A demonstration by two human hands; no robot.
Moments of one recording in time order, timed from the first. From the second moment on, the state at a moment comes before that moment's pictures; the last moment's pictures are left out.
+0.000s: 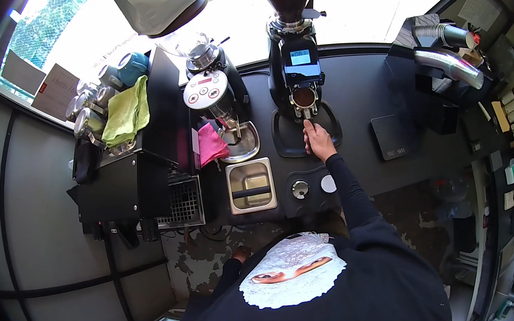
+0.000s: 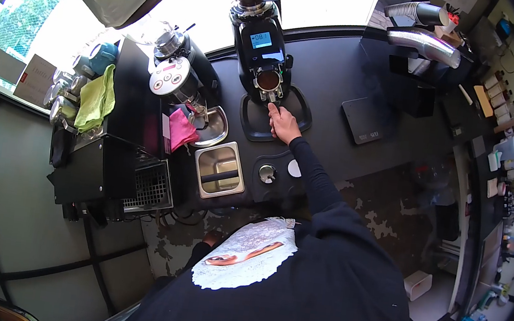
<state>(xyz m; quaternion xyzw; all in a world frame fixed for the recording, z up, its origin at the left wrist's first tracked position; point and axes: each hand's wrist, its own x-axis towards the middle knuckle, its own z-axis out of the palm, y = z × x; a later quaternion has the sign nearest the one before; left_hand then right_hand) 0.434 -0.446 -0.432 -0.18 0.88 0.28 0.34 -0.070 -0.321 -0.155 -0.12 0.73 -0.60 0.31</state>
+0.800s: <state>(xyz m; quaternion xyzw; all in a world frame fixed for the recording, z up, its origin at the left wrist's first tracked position) 0.435 -0.440 -0.417 -0.26 0.83 0.35 0.34 -0.058 -0.311 -0.150 -0.11 0.74 -0.60 0.30</state>
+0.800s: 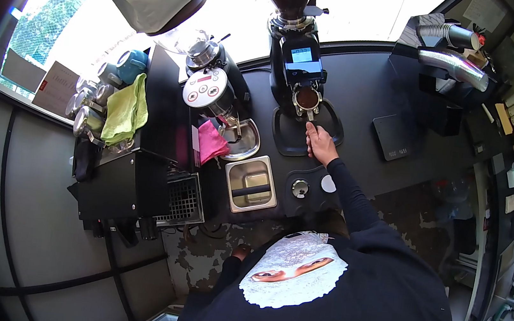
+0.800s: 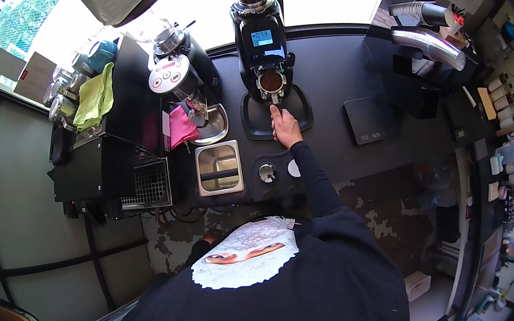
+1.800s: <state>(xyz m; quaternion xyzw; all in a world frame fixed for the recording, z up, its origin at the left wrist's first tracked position) 0.441 -0.435 -0.415 -0.19 0.89 0.29 0.31 -0.048 -0.310 -0.164 -0.10 0.74 -0.61 0.25</state>
